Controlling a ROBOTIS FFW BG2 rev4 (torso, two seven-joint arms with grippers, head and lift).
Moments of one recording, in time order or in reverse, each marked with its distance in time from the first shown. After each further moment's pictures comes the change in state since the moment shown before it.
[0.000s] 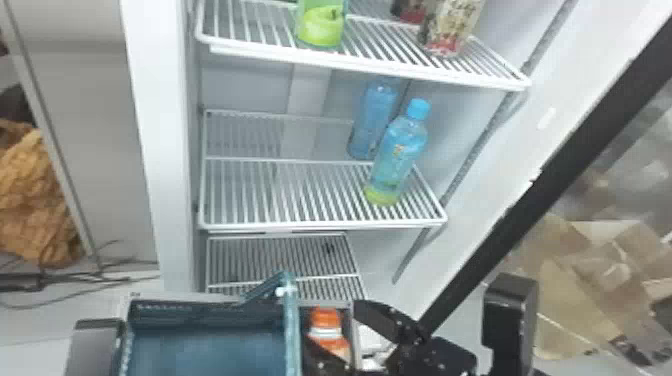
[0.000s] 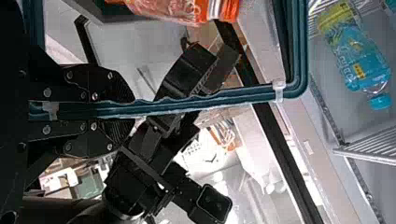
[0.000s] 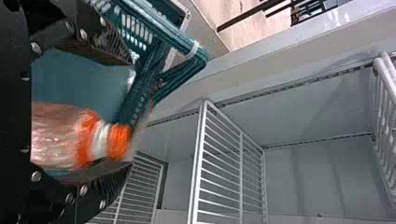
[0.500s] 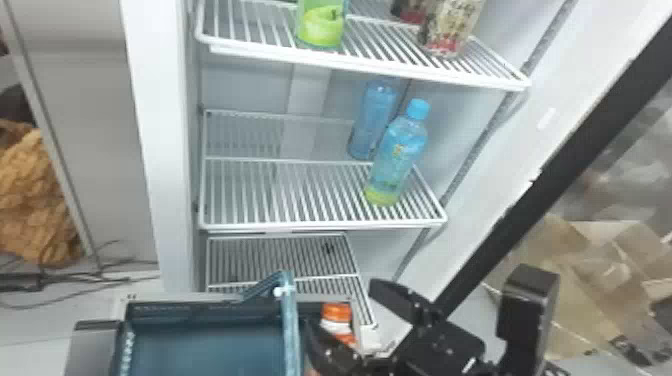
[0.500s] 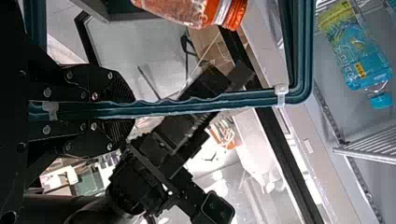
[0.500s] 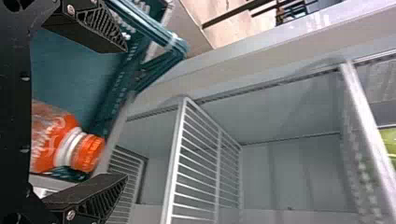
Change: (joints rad) left arm 0.004 0.000 -0.001 -0.001 0.004 0.000 0.000; right arm 0.004 0.013 -0.010 0.013 0.013 -0.125 0.000
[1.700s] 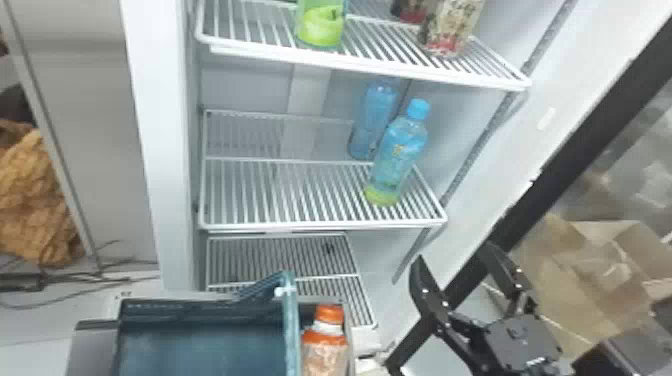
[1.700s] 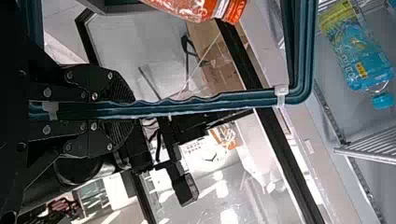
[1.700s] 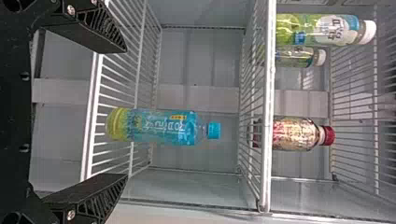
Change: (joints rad) left arm -0.002 0.002 -0.003 0.001 -0.002 0.000 0.001; right arm 0.016 0.124 -0.139 0.432 0.027 -0.886 -0.154
